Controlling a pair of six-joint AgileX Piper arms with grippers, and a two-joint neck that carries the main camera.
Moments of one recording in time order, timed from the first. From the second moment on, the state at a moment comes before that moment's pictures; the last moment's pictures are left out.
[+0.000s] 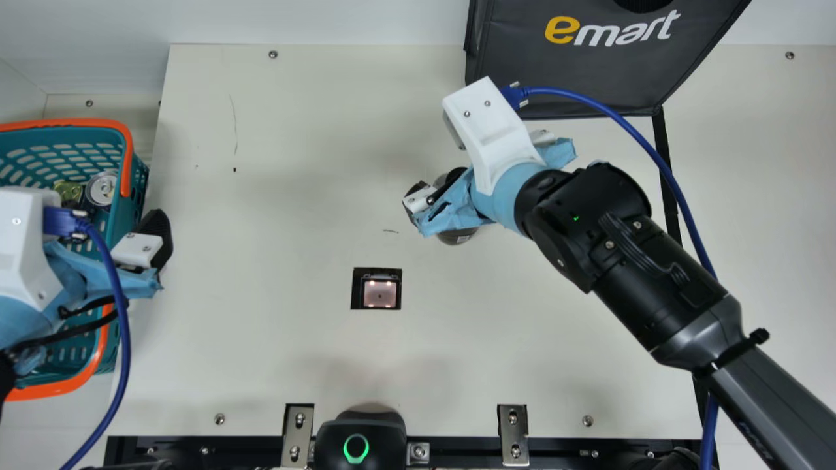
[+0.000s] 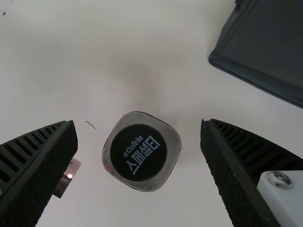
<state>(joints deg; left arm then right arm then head) 4.2 47.5 -39.1 -9.8 35.2 18.7 36.4 84.7 -71.7 -6.6 43.2 9.1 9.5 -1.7</state>
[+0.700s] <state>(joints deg) 4.2 47.5 -39.1 -9.8 35.2 18.7 36.7 86.3 -69.1 -7.7 41.9 11.3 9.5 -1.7</state>
